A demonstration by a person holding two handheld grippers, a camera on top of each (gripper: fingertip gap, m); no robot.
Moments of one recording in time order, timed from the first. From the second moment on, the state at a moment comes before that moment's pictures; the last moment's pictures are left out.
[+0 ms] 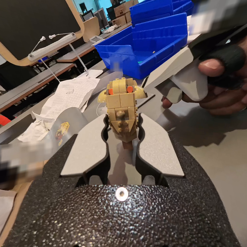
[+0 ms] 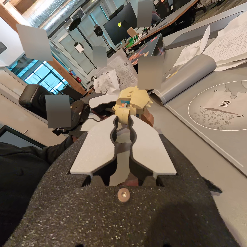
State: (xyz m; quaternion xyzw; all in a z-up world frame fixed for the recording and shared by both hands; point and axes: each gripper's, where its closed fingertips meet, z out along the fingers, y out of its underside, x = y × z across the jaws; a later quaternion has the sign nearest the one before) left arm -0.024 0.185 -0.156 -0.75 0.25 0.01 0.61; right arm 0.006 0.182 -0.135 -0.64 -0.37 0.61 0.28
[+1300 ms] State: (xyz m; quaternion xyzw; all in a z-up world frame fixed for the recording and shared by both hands) left arm -0.016 0.181 -0.151 -0.72 0.30 0.08 0.63; right arm 0.013 0.183 -0.135 -0.64 -0.36 0.63 0.25
